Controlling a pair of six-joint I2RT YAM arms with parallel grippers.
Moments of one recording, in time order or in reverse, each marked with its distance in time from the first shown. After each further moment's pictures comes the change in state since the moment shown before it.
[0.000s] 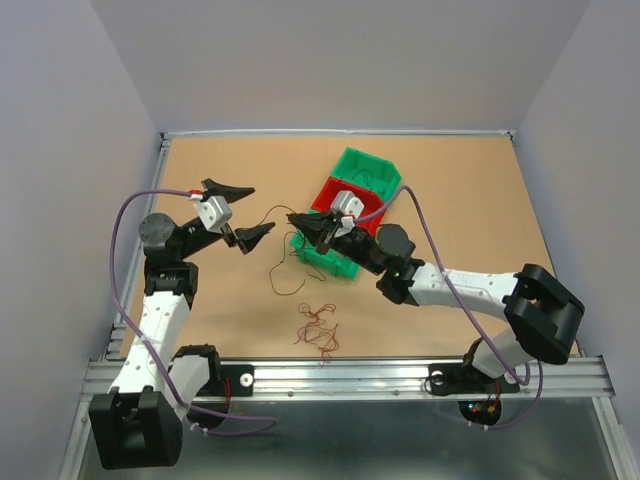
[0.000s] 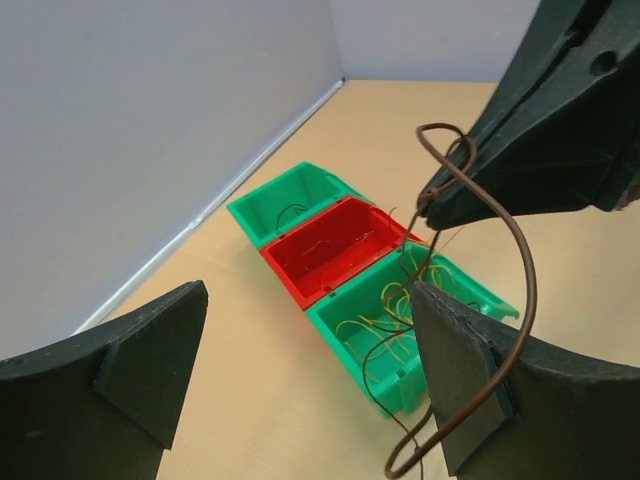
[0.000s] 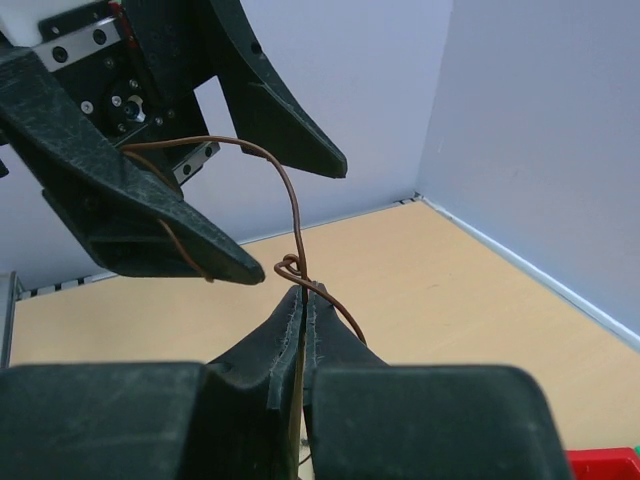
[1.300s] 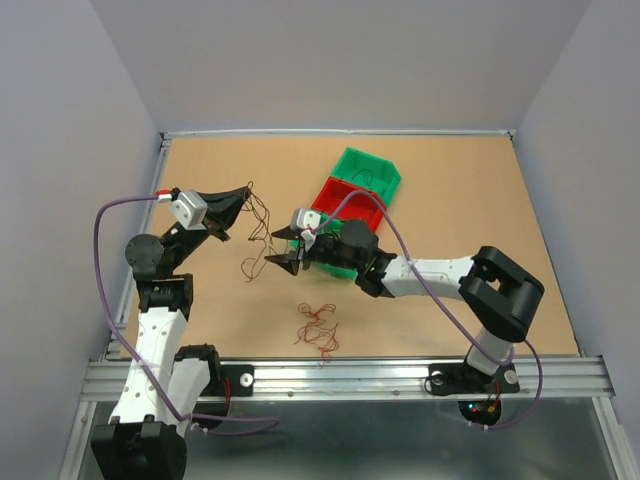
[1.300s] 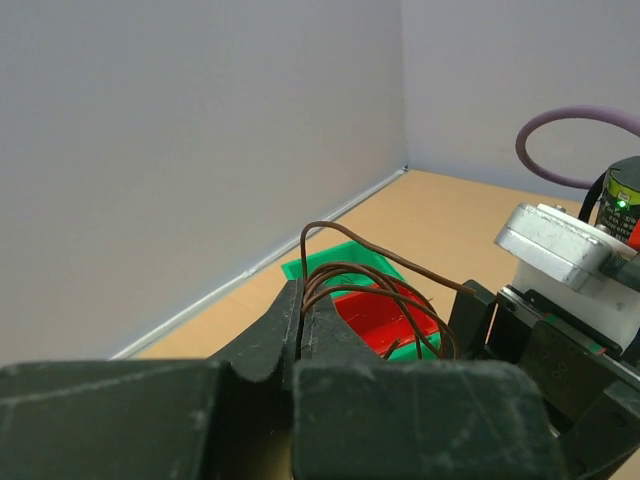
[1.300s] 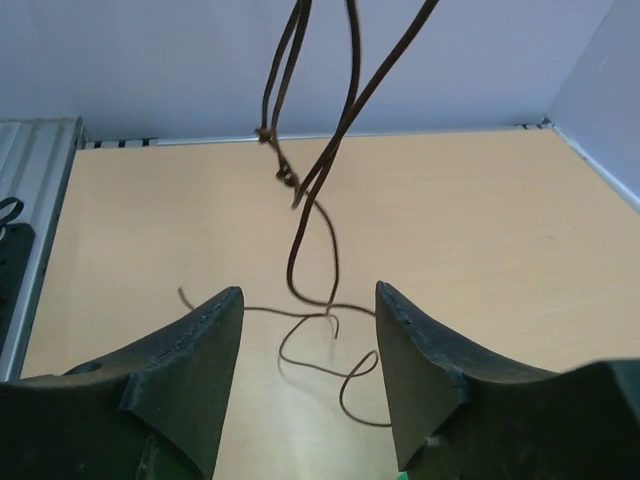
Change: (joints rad) left arm 0.015 -0.127 0.000 0.132 -0.221 -0.257; right arm 0.000 0.217 0.105 -0.141 -0.274 -0.076
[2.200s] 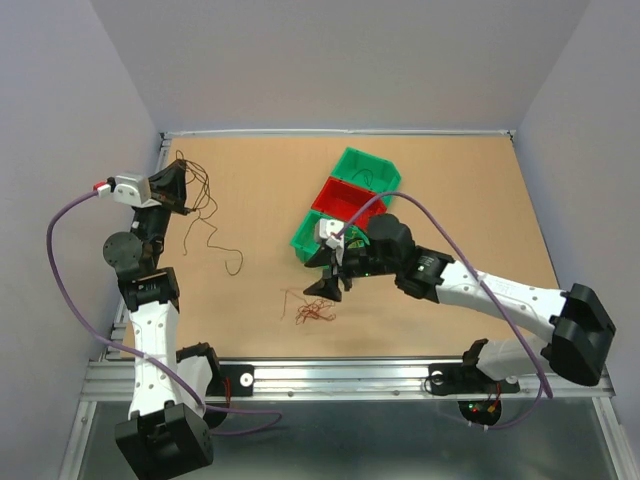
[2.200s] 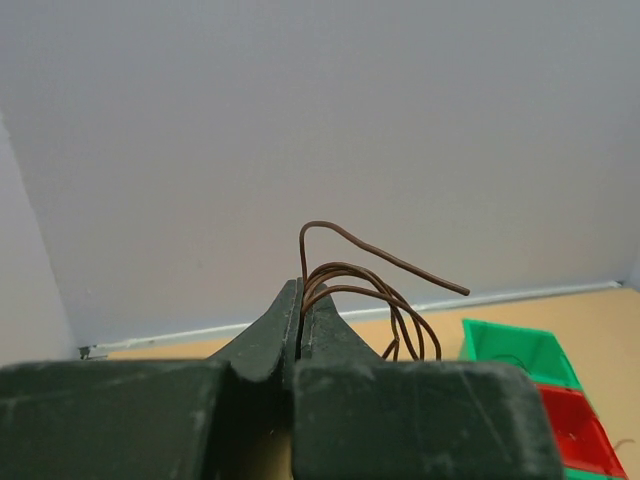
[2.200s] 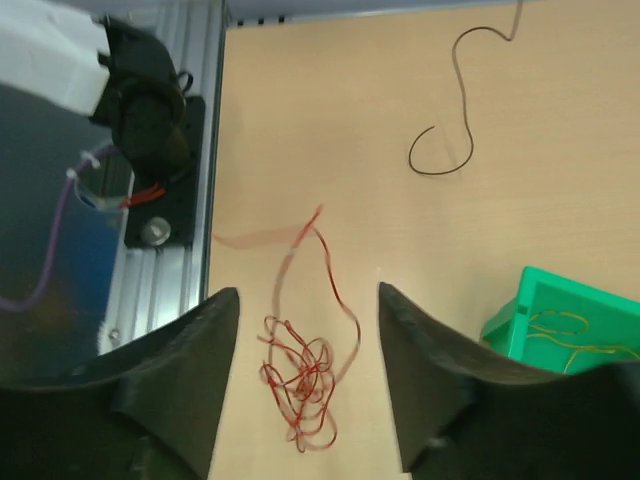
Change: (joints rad) left arm 0.254 0.039 0.040 0.013 -0.379 -0.114; right arm -0.053 -0.462 -0.054 -0.684 -0.235 0.035
